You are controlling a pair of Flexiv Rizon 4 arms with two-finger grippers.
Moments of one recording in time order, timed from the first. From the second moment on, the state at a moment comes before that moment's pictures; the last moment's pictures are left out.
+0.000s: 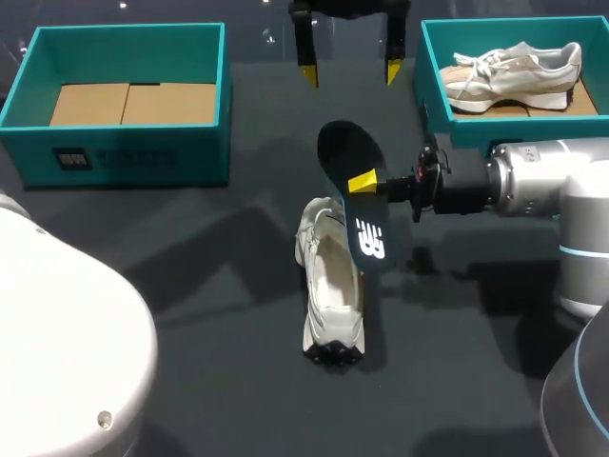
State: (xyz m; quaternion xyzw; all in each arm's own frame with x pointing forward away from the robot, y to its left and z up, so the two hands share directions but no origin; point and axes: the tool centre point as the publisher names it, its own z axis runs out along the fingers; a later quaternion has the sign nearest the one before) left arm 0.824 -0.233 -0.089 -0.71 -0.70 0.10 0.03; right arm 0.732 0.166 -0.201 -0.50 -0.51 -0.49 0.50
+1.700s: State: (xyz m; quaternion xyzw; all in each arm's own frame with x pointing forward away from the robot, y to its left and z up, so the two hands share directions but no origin) left arm 0.798 -0.160 -0.131 -0.57 -0.66 0.34 -0.35; right arm 0.732 0.166 -0.201 -0.50 -0.51 -0.49 0.50
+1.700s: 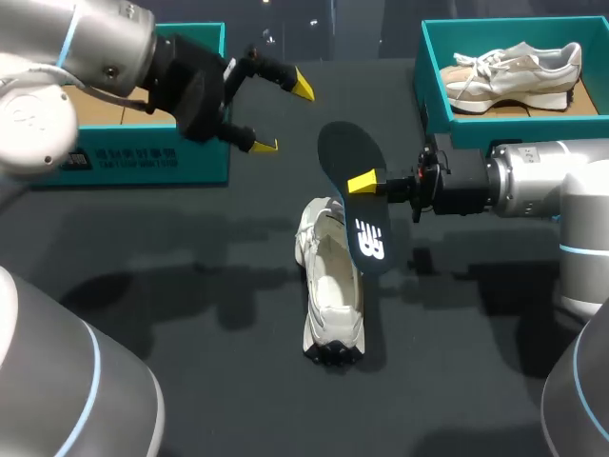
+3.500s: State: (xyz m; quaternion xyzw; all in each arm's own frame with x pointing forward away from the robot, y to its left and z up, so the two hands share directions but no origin) left arm 0.782 -0.218 -0.196 -0.46 -0.57 0.46 -0.50; right arm 0.724 0.197 -0.181 -0.50 -0.47 -0.52 0.51
